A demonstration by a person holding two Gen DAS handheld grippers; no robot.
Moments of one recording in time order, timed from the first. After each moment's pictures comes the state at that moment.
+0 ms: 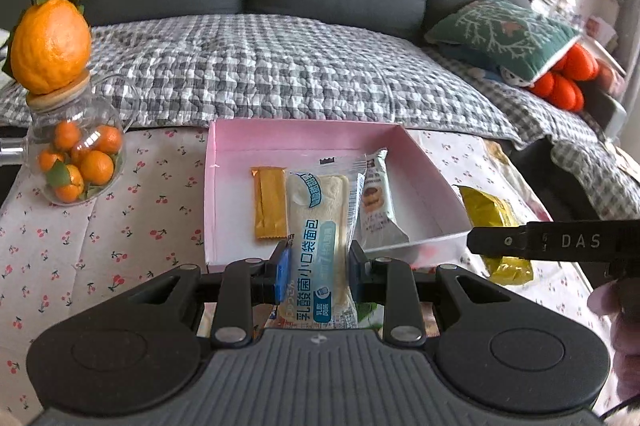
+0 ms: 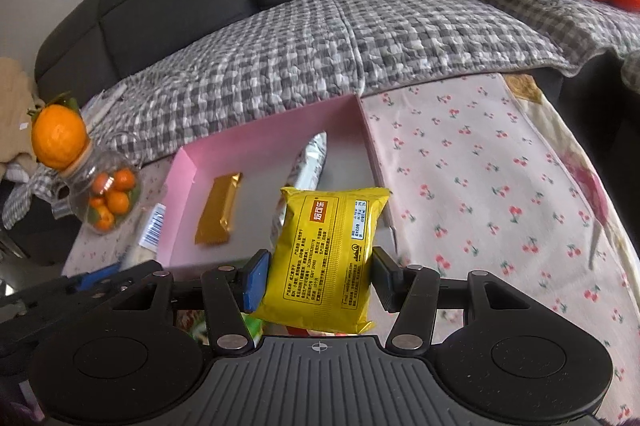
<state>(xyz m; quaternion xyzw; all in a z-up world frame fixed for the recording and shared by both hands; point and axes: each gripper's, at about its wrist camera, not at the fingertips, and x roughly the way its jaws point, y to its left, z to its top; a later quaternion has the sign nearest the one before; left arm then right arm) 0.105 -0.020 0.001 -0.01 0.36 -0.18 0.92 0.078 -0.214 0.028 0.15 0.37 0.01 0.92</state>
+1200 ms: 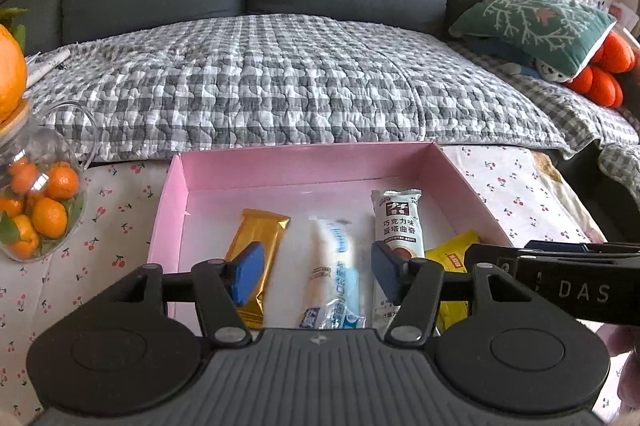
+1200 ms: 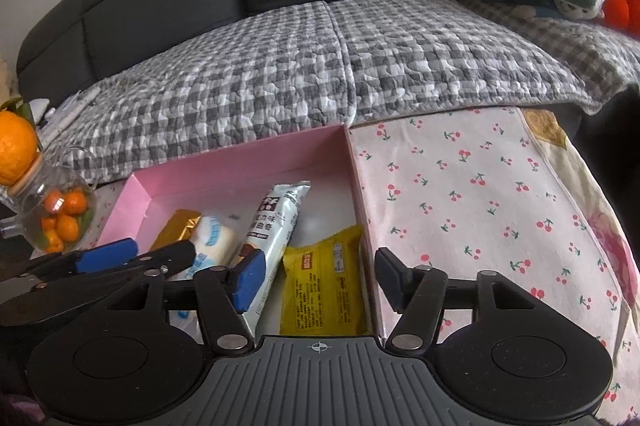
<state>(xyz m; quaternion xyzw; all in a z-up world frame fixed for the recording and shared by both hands) 0.174 -0.066 -0.025 0.02 0.35 -0.15 0.93 0.148 -0.226 0.004 0.11 0.36 -0.01 0.93</state>
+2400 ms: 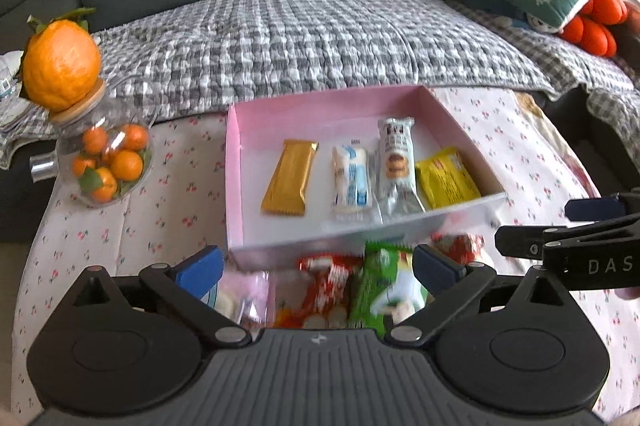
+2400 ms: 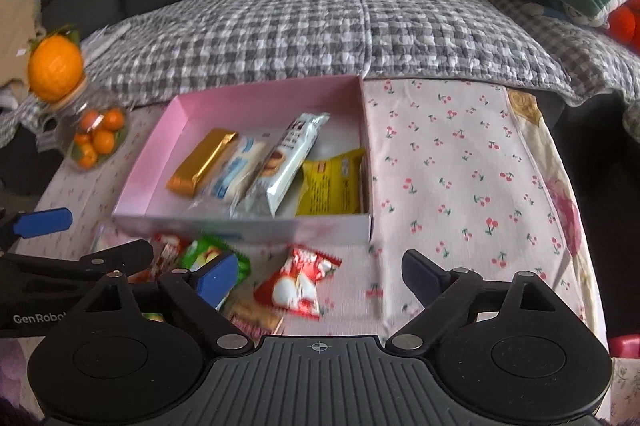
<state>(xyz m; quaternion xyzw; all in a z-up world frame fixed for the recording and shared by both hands) 0.096 -0.041 0.006 0.08 0.41 -0.13 0.90 0.069 -0.206 0.035 0.05 0.42 0.02 0.91</state>
